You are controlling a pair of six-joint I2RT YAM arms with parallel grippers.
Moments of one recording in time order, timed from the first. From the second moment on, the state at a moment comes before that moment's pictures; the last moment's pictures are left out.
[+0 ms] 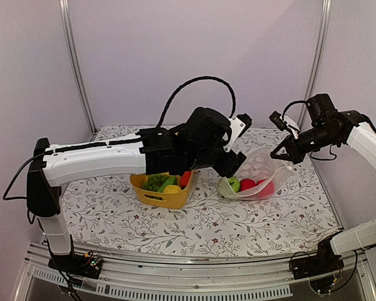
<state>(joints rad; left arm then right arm) -1.21 1.89 1.76 -0.37 -0.39 -0.02 0.29 1.26 1.28 -0.97 -0.56 -0.38</state>
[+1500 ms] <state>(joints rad) -1.07 2.06 1.98 -0.36 -0.17 0.01 0.30 1.27 1.37 -0.96 -0.43 -0.42</state>
